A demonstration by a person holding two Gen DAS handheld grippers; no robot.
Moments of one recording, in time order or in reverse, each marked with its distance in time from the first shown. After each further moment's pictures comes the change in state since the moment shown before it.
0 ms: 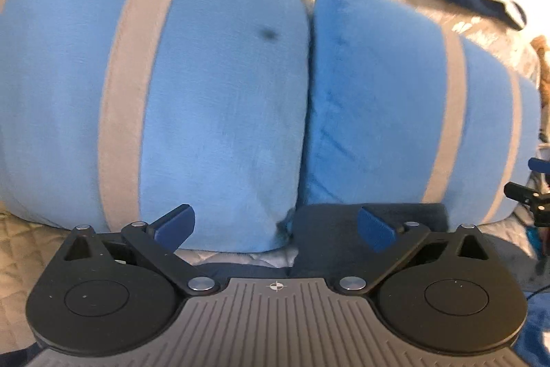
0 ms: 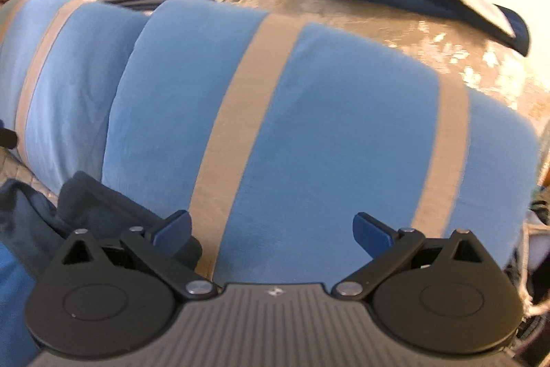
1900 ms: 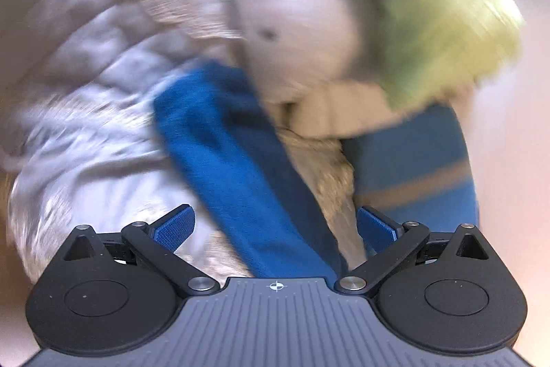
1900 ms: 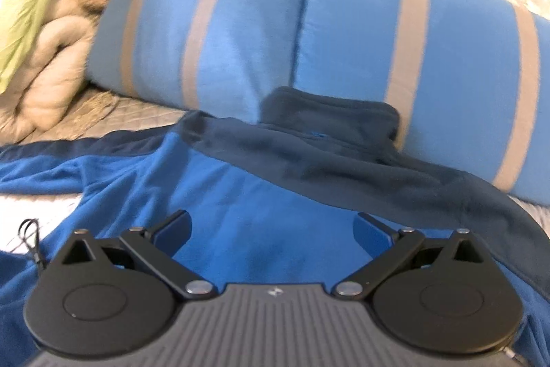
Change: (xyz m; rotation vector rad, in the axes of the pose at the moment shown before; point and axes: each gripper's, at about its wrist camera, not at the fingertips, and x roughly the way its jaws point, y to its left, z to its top) left arm -0.358 0.315 -0.300 -1.297 -0.381 0.280; right arm -0.114 0.148 -0.097 0.074 0.115 0.366
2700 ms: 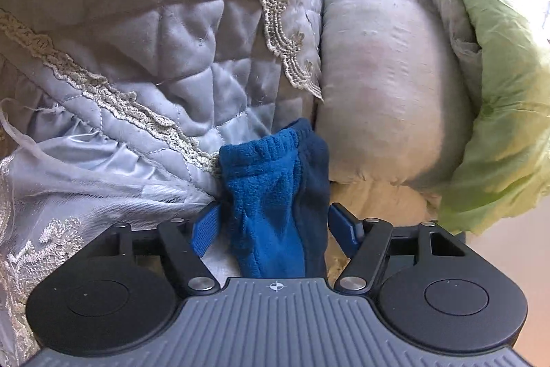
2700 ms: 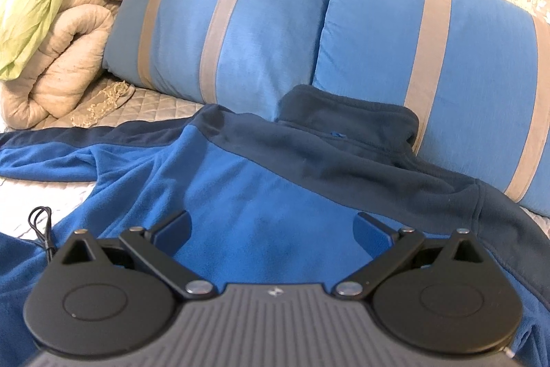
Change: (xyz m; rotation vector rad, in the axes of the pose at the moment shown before) left arm 0.029 0.046 0.024 -0.280 -0.160 -0.015; right arm 0.001 0.009 -0.001 -0.041 0.013 0.019
